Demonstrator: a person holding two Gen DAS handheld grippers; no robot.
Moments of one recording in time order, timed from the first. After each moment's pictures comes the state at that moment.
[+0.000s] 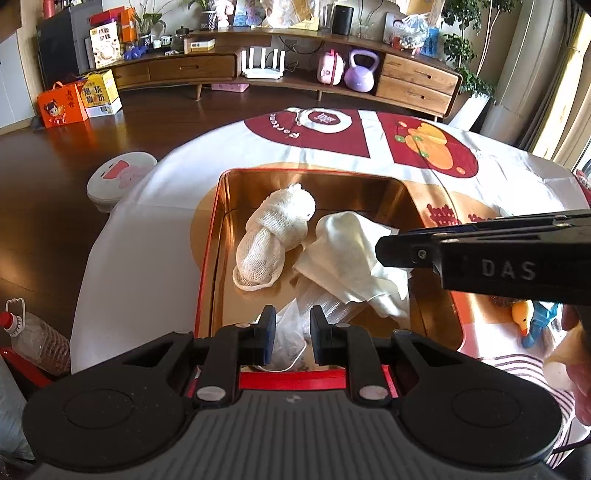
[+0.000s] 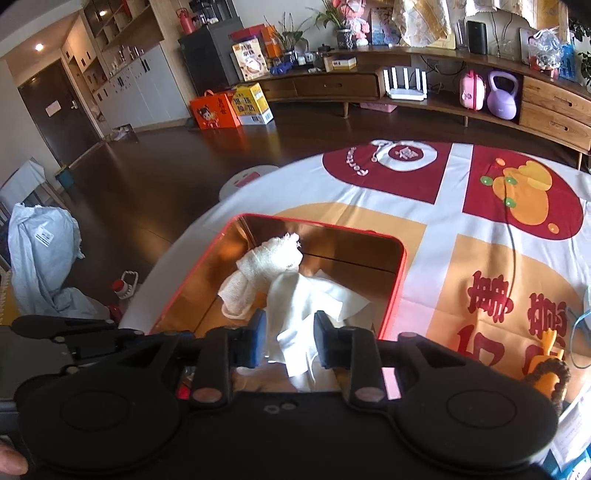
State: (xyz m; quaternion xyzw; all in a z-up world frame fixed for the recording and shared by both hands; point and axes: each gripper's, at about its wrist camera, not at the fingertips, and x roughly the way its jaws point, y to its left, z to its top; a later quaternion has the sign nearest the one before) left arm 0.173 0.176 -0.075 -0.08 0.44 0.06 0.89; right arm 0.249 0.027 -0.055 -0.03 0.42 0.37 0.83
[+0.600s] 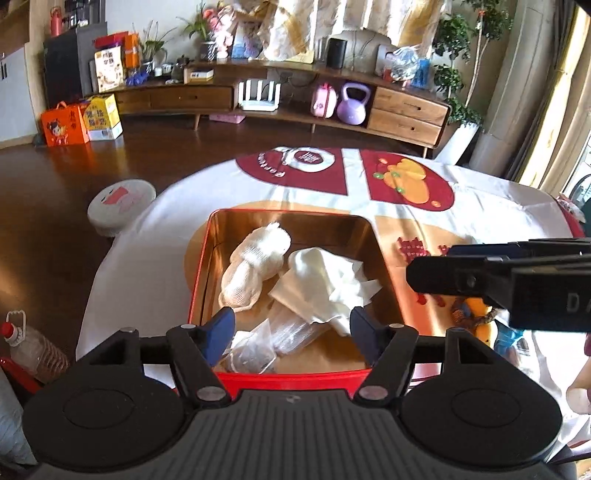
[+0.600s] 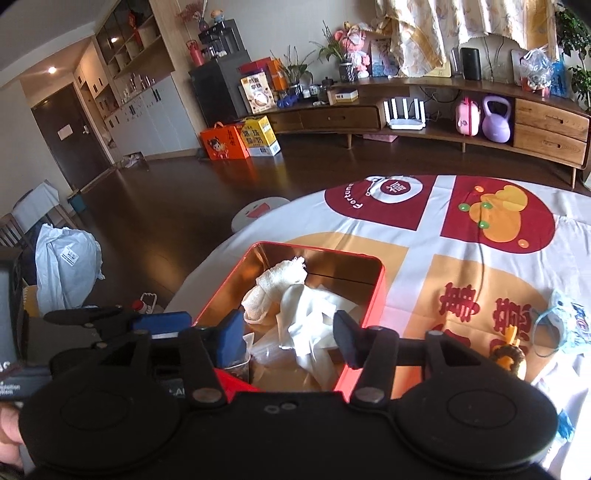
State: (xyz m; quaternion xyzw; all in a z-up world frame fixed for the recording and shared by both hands) left arm 0.153 0.155 -0.039 -0.08 0.39 0.06 0.91; right arm 0.214 -0.022 -0.010 0.00 0.38 0.38 0.85
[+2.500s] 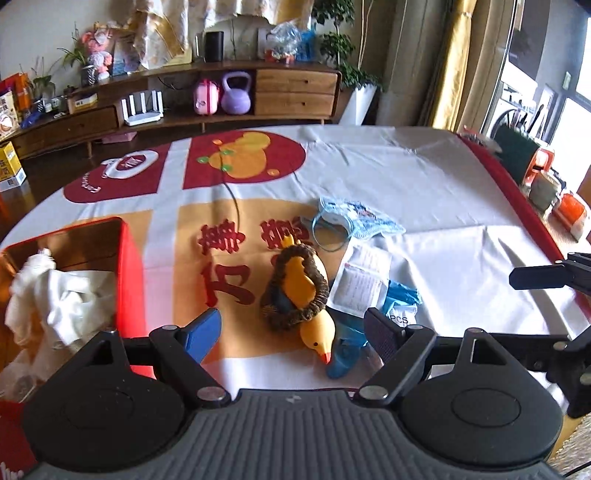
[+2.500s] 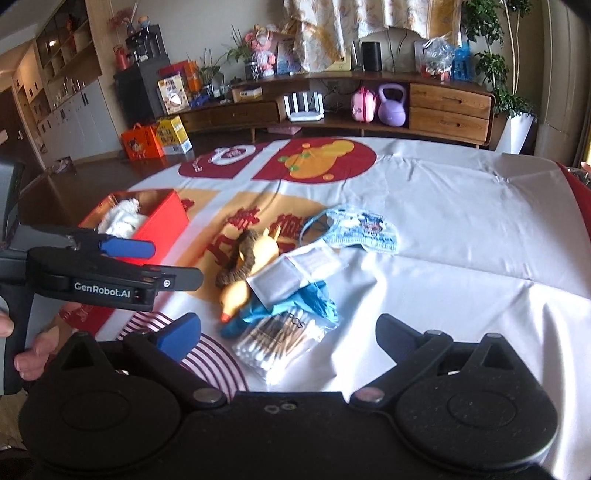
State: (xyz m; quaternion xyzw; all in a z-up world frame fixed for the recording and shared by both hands) left arm 0.210 -0.036 -0.080 -0.02 0.40 -0.08 0.91; right arm 0.208 -0.247 -0.068 -0.03 0.38 0.26 0.89
